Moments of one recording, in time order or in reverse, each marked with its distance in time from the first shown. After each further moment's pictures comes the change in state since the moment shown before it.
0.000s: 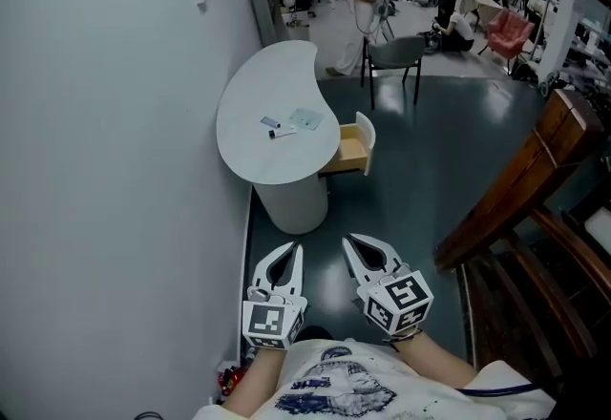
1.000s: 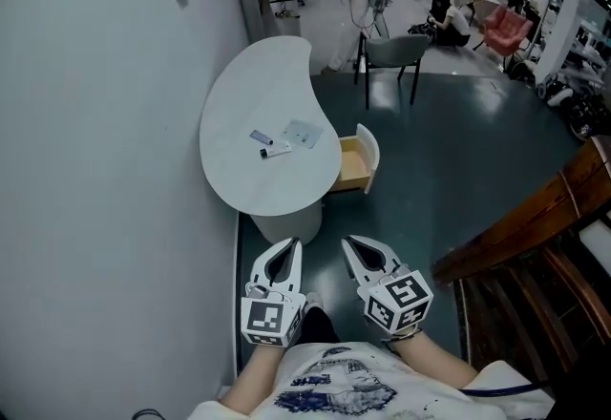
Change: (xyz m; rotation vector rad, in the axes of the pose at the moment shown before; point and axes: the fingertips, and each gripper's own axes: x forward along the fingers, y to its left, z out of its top) left arm 0.148 0.103 -0.014 -0.019 0.024 -0.045; right arm 0.149 -0.090 -0.001 0.042 0.076 -0.034
